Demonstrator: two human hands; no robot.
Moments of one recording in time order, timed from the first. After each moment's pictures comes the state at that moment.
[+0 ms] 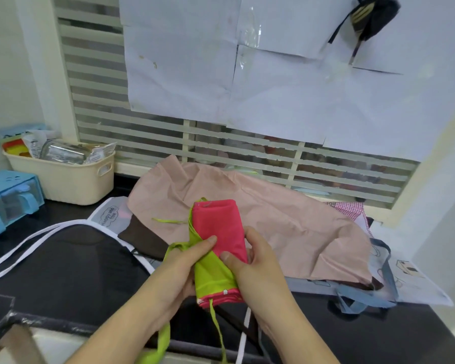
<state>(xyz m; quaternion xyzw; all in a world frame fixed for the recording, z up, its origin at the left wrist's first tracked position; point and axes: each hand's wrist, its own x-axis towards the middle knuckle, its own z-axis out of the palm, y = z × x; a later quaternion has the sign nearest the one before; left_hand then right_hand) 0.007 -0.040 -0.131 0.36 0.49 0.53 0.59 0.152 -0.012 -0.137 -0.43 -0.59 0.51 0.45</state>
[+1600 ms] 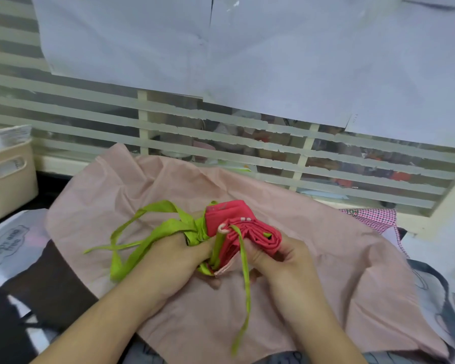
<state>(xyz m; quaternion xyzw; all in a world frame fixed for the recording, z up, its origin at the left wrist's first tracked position) 0.018 0.139 -0.181 0.56 0.42 0.54 0.47 0.198 0.142 -0.177 -0.38 -0.61 0.44 0.53</state>
